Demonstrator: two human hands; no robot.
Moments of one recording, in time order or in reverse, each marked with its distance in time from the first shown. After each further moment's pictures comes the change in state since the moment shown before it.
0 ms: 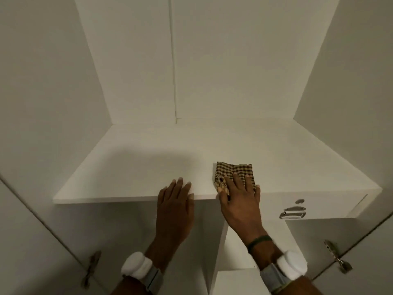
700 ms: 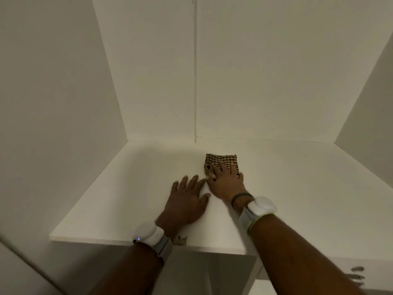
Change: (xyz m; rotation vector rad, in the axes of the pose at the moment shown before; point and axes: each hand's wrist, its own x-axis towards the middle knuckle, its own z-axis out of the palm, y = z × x) left_hand 0.158 -0.057 0.031 0.187 -0.567 -0.027; right_hand 0.223 -0.072 0.076 -0.038 -0.362 -0.109
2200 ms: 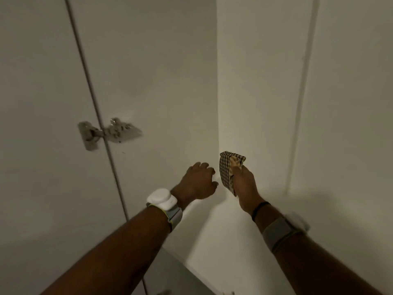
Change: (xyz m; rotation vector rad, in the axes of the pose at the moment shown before) left_hand -0.024 -0.101 -0.180 0.174 0.237 -0.487; right_hand 0.030 -0.191 -0.070 1.473 -0.258 -0.333
